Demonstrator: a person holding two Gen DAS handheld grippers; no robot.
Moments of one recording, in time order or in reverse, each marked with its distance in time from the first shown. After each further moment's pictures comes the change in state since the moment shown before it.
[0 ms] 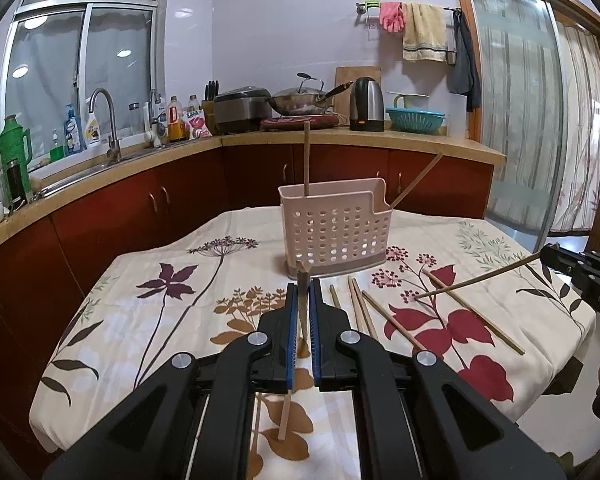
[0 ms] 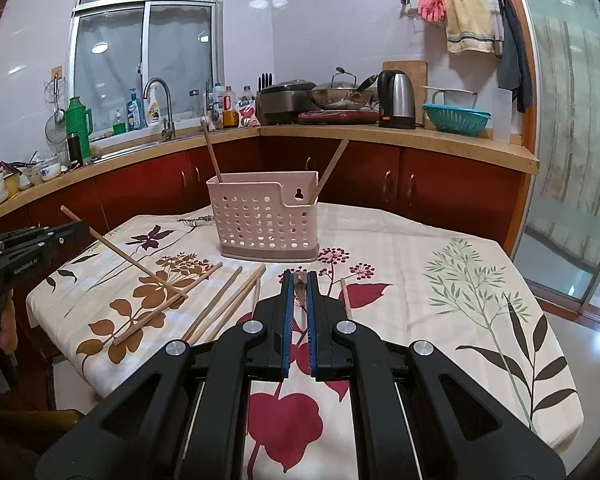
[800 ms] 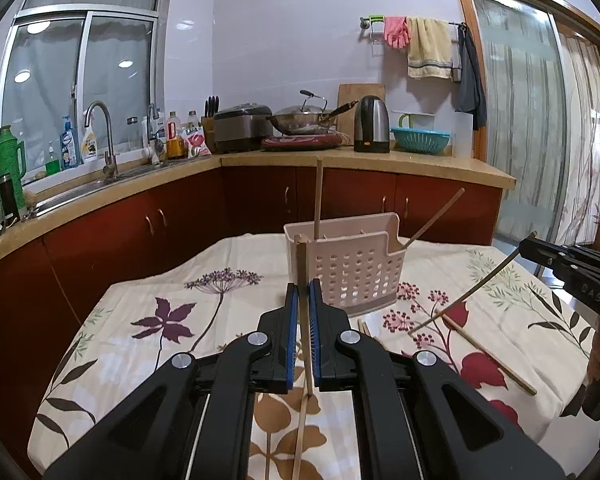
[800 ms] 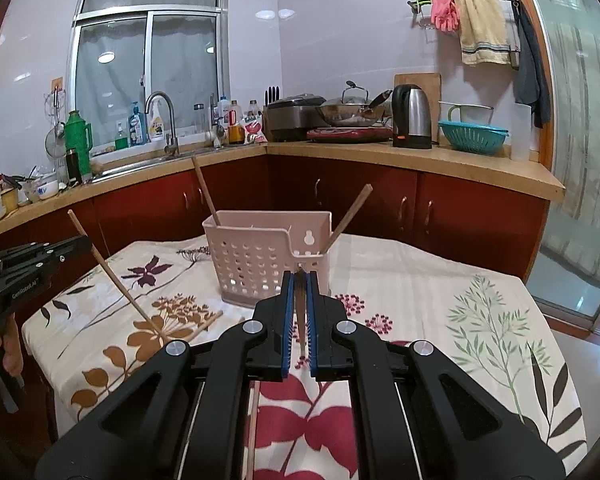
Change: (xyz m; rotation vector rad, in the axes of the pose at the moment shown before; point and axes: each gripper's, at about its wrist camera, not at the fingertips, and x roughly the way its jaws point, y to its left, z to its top) left arm 0.031 0.012 0.037 -0.006 -0.066 -0.004; right arm 0.050 0.003 0.054 -0.002 -0.068 0.029
